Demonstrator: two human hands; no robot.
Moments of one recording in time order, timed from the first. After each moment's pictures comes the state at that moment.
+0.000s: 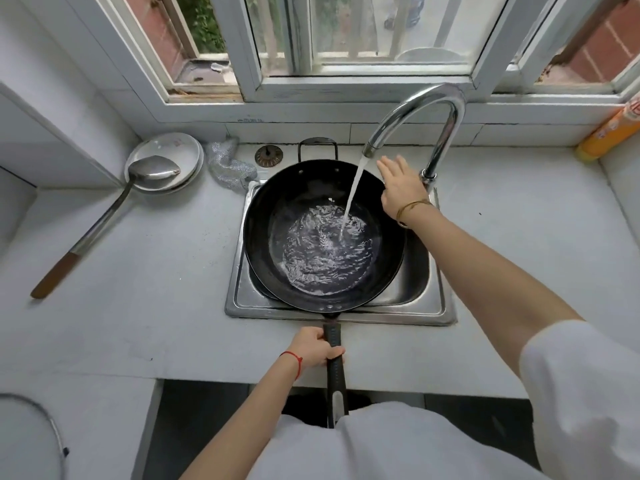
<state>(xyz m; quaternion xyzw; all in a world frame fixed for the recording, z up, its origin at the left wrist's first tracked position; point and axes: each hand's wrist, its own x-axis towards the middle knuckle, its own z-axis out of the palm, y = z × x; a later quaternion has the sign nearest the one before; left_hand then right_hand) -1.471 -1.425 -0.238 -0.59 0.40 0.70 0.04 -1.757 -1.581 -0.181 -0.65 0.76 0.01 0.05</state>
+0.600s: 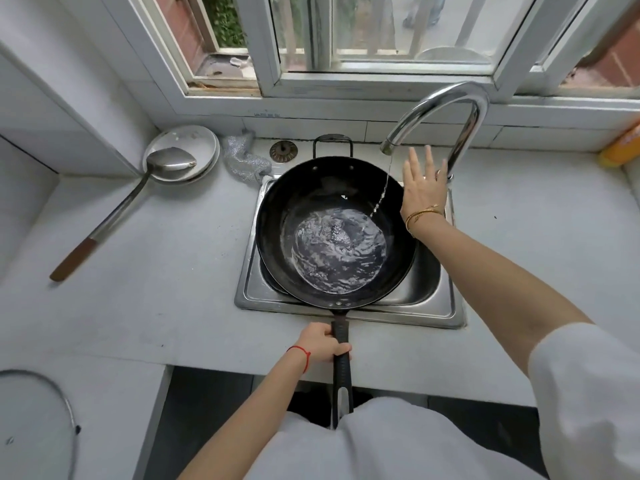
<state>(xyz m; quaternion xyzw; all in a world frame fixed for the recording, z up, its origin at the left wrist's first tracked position) -1.473 -1.424 -0.236 -0.60 0.39 0.70 0.03 -1.743 -1.569 -0.176 -0.56 0.79 0.20 -0.11</state>
